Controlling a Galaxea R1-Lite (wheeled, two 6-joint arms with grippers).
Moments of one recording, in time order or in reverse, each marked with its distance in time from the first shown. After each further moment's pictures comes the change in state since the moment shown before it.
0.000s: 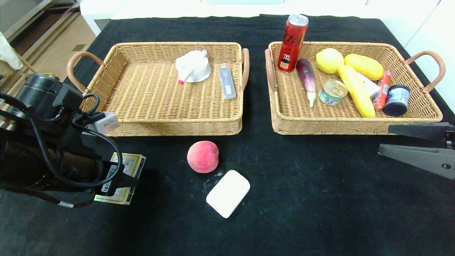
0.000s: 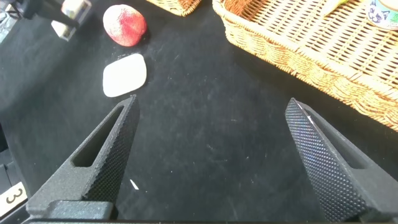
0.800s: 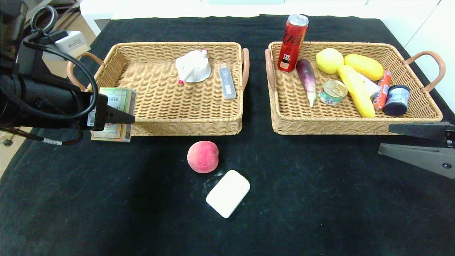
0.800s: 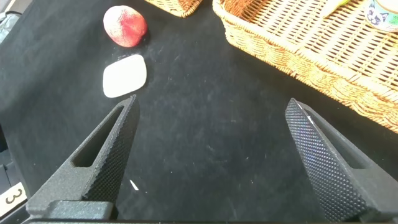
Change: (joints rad) left arm -0.006 0.013 -0.344 0.002 -0.007 0.005; right arm 0.000 -0.002 0.000 -0.001 0.000 0.000
